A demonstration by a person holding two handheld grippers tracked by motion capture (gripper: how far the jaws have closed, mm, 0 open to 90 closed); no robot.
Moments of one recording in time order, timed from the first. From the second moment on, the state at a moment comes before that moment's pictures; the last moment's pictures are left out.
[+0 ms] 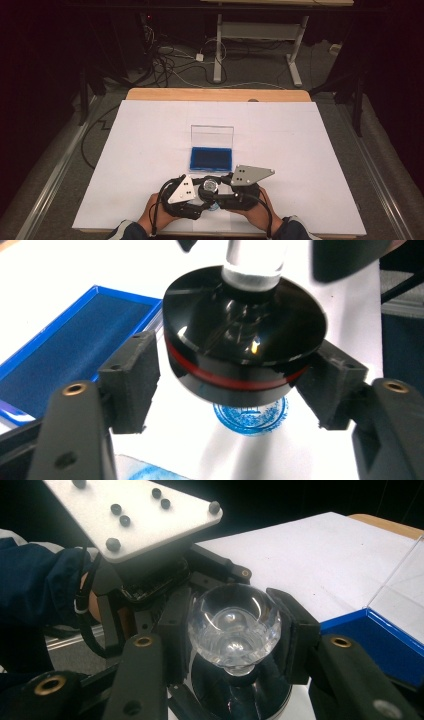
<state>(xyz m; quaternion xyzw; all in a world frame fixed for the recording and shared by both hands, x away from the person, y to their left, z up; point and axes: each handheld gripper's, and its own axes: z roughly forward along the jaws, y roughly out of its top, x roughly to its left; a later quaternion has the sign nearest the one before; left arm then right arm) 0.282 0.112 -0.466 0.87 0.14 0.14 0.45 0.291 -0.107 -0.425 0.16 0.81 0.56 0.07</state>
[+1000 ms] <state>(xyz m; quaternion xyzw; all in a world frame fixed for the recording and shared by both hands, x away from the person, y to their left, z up) 0.282 0.151 -0.458 0.86 0.18 0.19 0.44 0.296 -0.127 -0.411 0.17 0.80 0.57 0.10</state>
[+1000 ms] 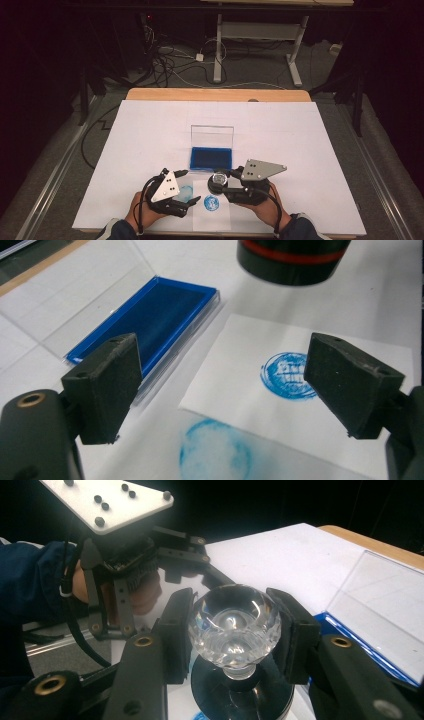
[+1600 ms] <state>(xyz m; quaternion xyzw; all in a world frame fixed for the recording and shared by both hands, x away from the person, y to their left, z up) 0.281 0.198 -0.460 0.85 0.23 0.21 0.43 0.303 -0.144 -0.406 0.18 0.80 0.56 0.12</state>
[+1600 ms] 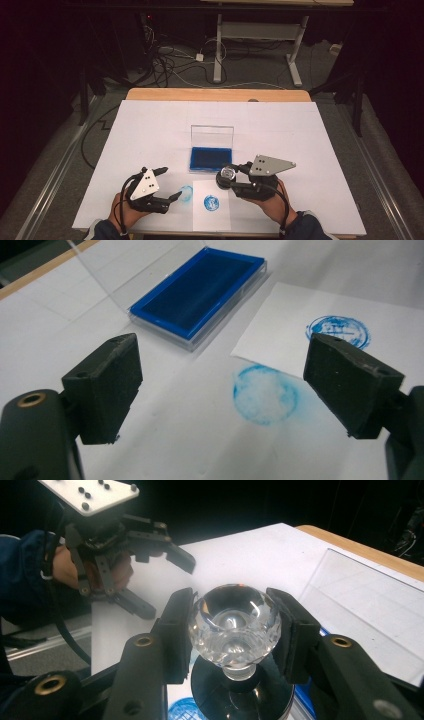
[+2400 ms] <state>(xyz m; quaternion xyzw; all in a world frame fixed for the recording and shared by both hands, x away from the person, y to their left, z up) 0.271 0.216 -0.465 0.85 0.24 0.23 0.41 0.319 -0.169 -0.407 0.22 0.80 0.54 0.16</state>
